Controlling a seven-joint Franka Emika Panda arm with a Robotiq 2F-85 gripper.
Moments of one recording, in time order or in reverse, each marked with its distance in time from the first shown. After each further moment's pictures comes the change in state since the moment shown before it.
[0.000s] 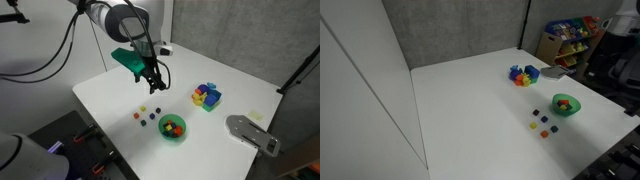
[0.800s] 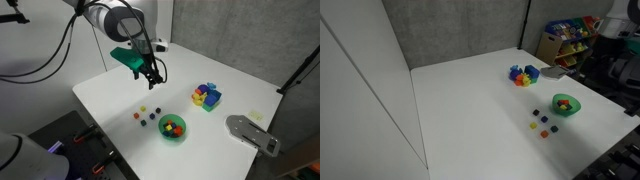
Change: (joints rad) arm 0.003 0.025 0.066 0.000 0.000 0.070 0.031
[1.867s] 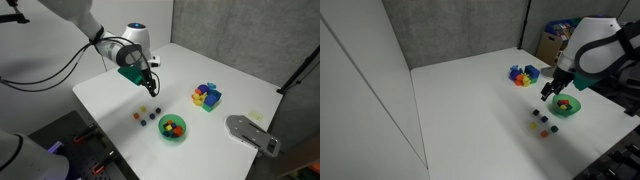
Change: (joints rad) arm 0.056 0.355 0.099 0.042 0.000 0.428 0.159
